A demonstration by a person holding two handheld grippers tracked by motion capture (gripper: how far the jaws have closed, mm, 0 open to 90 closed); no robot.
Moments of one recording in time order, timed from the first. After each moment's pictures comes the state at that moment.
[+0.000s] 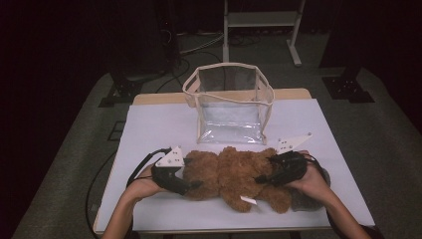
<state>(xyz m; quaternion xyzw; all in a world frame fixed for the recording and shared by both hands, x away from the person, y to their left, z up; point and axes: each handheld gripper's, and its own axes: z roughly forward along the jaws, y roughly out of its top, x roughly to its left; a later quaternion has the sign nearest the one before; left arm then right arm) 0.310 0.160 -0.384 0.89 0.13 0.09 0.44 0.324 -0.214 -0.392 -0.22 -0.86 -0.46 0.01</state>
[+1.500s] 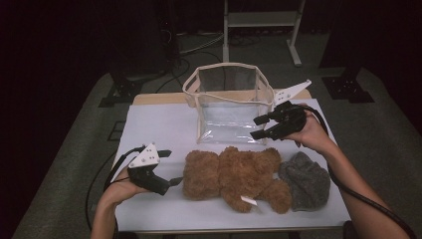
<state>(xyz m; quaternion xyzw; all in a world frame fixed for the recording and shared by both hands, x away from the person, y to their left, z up) 0.299 0.212 -0.368 0.86 0.18 0.16 0.45 0.401 -0.203 -0.296 -0.17 -0.87 -0.45 -0.01</state>
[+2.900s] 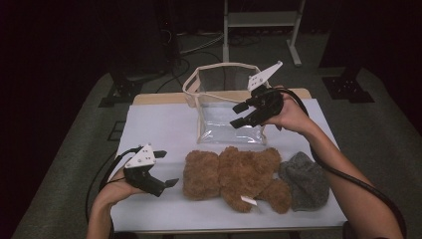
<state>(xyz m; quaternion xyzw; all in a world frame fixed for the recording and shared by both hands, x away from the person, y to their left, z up) 0.299 0.222 -0.372 0.87 0.19 0.15 0.43 0.426 -0.147 -0.260 -0.11 -0.90 -0.43 -0.01</state>
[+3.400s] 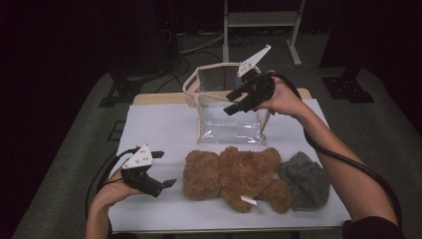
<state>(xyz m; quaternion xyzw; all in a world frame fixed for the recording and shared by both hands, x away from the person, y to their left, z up) 0.297 0.228 -0.372 0.87 0.19 0.16 0.43 0.457 -0.127 -0.236 -0.11 -0.91 -0.40 -0.02</state>
